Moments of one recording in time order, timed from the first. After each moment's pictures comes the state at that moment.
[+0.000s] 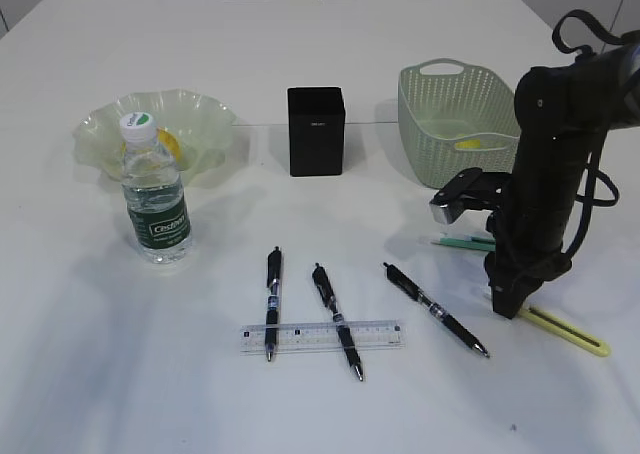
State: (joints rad) left arm -0.02 1.09 -0.63 0.02 0.19 0.13; right arm 0.15 2.13 -1.41 0.03 1.06 -0.72
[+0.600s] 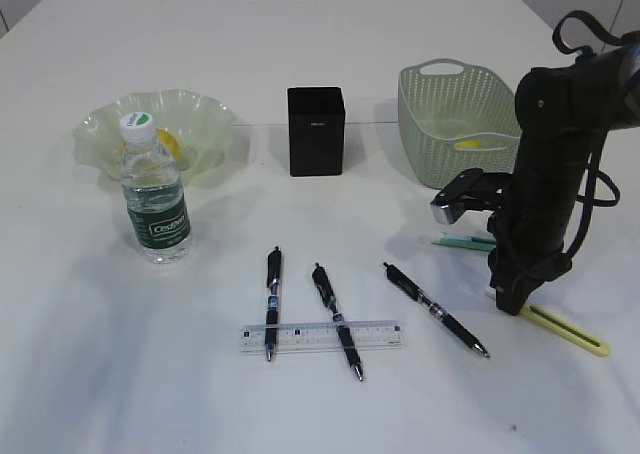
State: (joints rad) left arm -0.02 1.09 -0.63 0.02 0.19 0.13; right arm 0.15 2.13 -1.41 0.02 1.06 -0.71
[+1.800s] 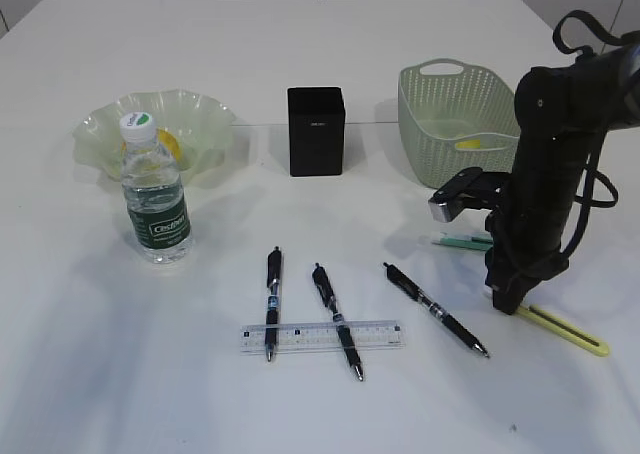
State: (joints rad) left arm -0.02 1.09 -0.63 0.02 0.18 0.13; right arm 0.15 2.13 -1.41 0.04 1.06 -0.70
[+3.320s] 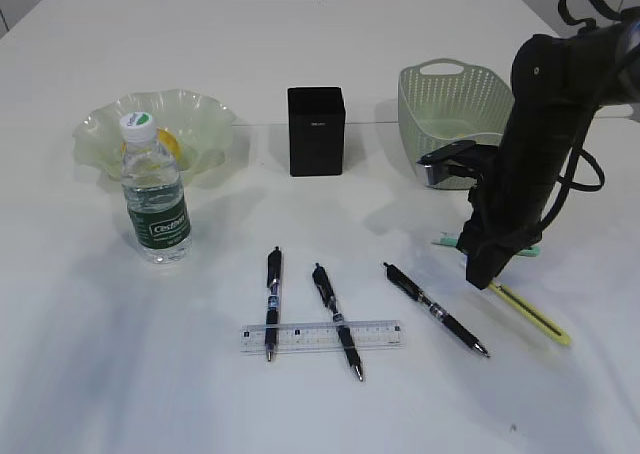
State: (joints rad) left arm -0.02 1.09 -0.63 0.02 0.18 0.13; right arm 0.15 2.14 -1.52 0.15 1.12 -0.63
